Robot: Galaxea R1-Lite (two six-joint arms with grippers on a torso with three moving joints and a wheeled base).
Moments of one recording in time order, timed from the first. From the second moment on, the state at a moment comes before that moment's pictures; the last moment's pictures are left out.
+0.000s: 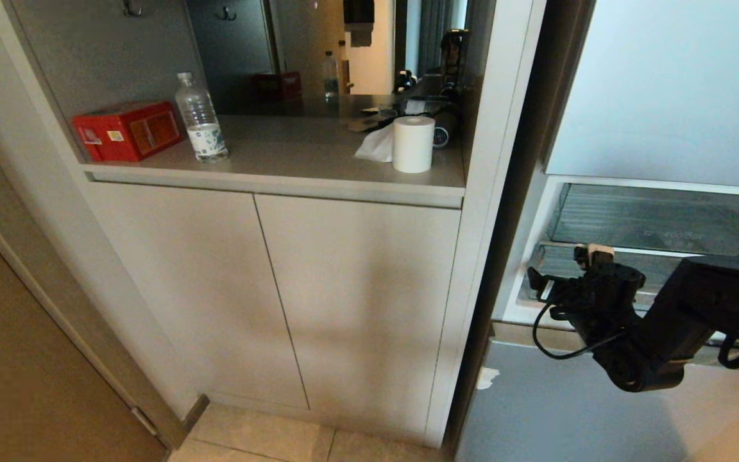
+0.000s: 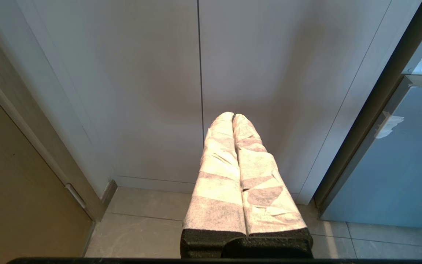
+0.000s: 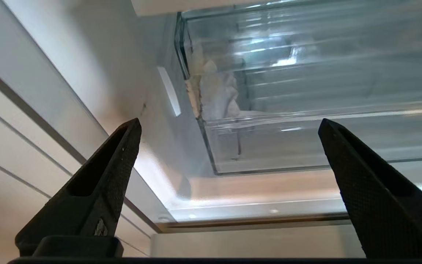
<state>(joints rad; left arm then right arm) 0.00 0.00 0.00 0.00 0.00 0.00 0.09 2.38 -0.93 -1.36 -0.24 0.17</state>
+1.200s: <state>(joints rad) 0.00 0.00 0.00 0.00 0.00 0.00 0.12 2.44 -1.04 -1.35 -0.24 0.19</state>
